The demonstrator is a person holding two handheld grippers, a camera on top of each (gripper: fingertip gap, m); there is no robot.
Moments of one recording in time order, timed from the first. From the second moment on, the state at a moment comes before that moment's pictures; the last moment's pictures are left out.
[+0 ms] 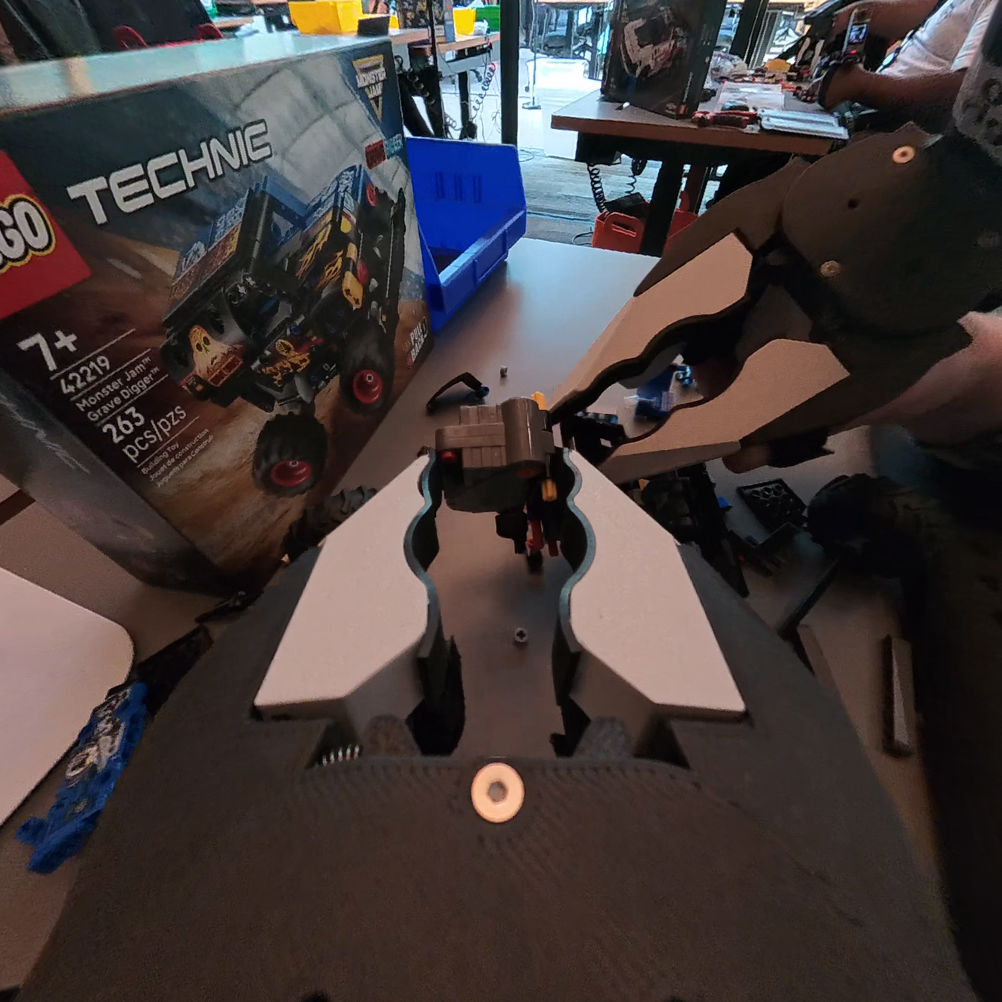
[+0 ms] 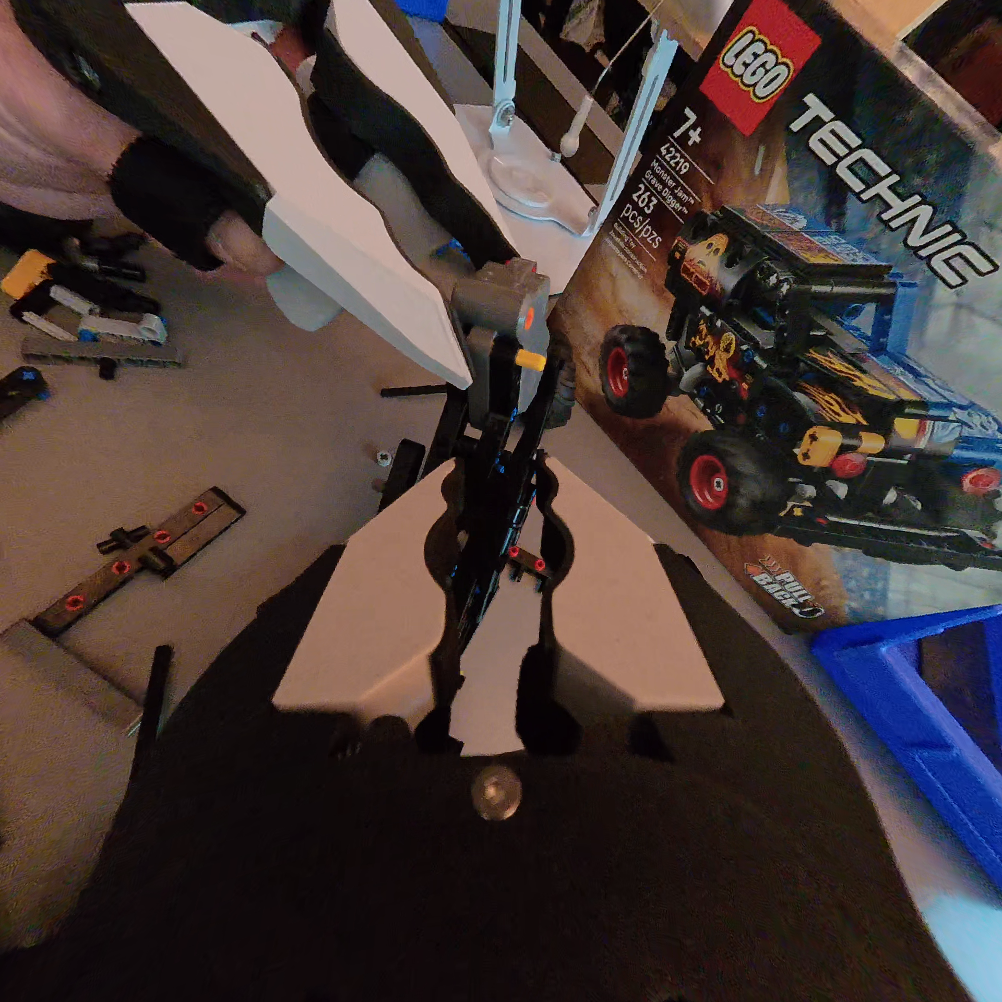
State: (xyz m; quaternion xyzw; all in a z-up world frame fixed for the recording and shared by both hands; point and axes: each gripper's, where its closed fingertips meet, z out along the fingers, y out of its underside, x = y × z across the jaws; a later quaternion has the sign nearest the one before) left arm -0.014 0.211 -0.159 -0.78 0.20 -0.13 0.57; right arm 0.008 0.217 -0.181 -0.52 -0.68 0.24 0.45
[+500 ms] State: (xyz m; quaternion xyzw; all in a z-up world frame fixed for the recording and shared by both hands) left arm -0.007 0.213 -0.162 -0.79 0.21 -0.10 0.57; right arm 0.004 0.215 -0.178 -0.53 -0.68 0.24 0.44
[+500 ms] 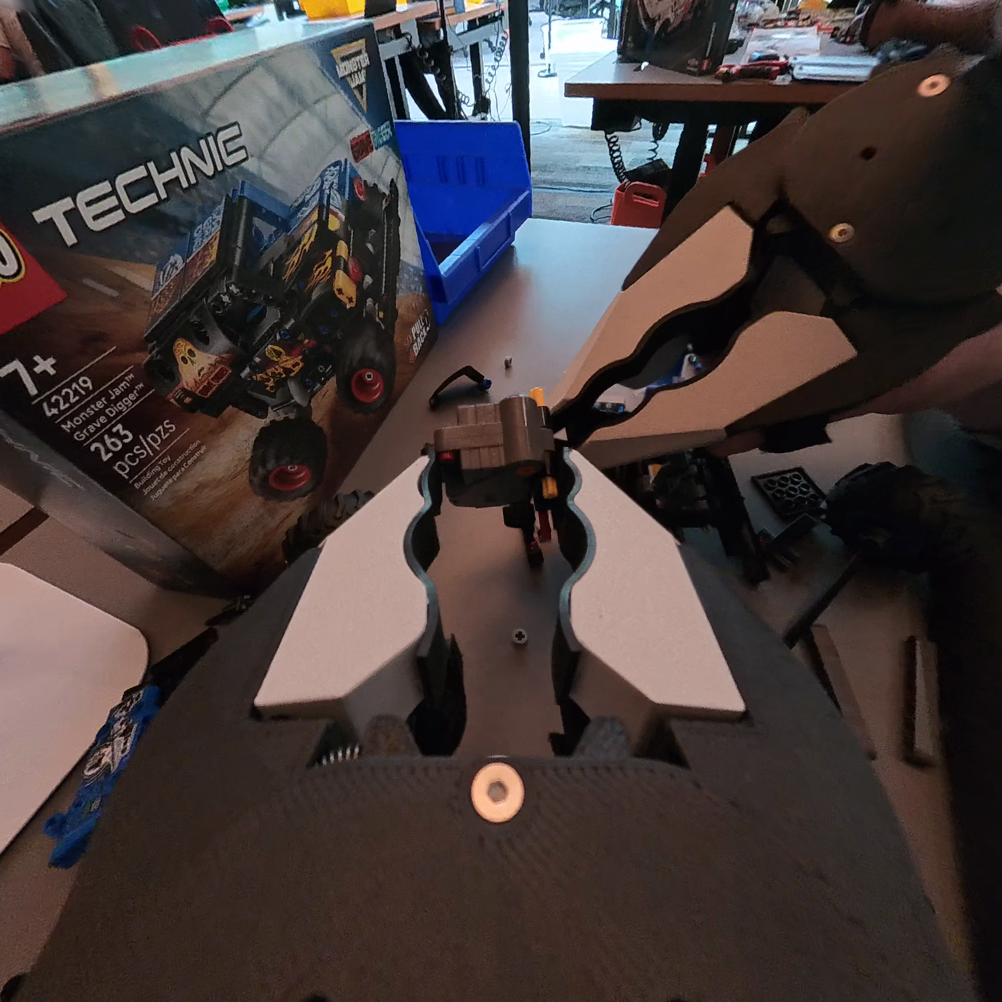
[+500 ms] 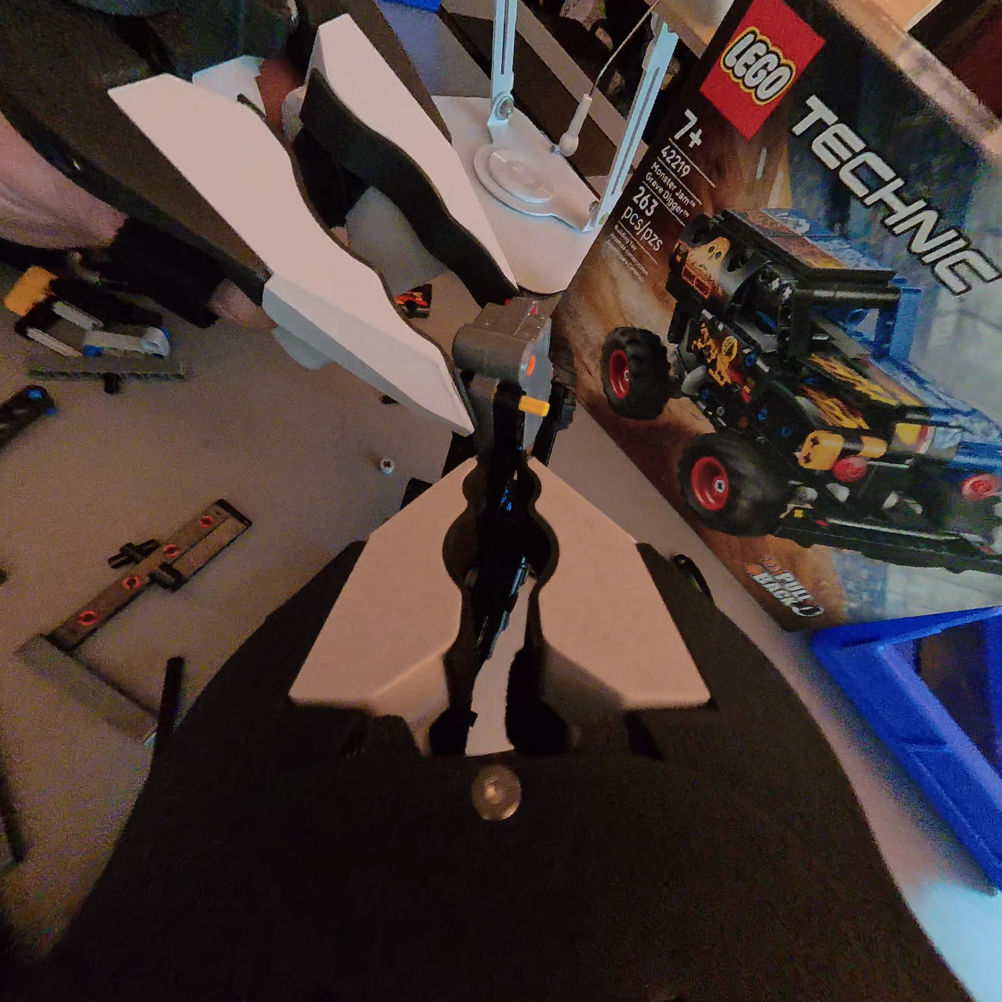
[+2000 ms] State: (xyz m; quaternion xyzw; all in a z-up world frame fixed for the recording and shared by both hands) left arm -0.010 0.200 -0.181 -0.79 0.32 0.04 0.52; right arm 0.021 0.240 -0.147 -0.56 -0.56 0.42 0.44
